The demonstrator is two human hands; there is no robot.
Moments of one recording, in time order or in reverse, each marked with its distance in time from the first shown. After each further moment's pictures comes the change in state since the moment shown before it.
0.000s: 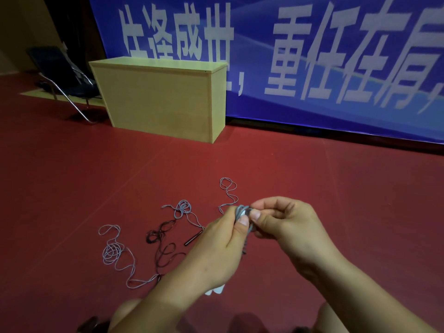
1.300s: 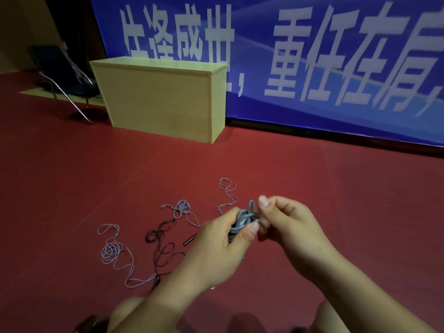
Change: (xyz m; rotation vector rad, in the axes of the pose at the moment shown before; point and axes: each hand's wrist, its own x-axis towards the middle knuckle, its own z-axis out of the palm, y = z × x) left_hand -0.004 -0.003 0.000 -0.127 0.043 0.161; right_hand -0.001 0.004 -0.004 0.023 -0.128 -0.075
